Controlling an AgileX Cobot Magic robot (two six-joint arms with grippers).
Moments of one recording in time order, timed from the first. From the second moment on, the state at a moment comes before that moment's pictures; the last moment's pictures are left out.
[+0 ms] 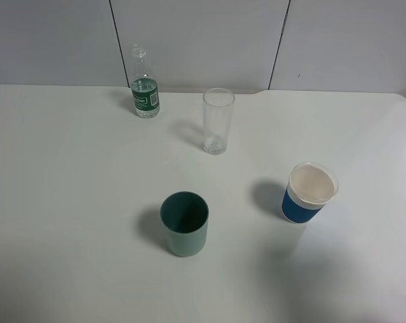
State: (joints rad) left arm -0.03 -0.01 -0.51 0.23 1.06 -0.14; right arm -0.07 0.01 -0.49 0.07 1.07 -0.17
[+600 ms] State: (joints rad) left arm -0.03 -0.01 -0.52 0.23 1.03 -0.12; right arm -0.07 0.01 -0.49 0.07 1.07 -0.17
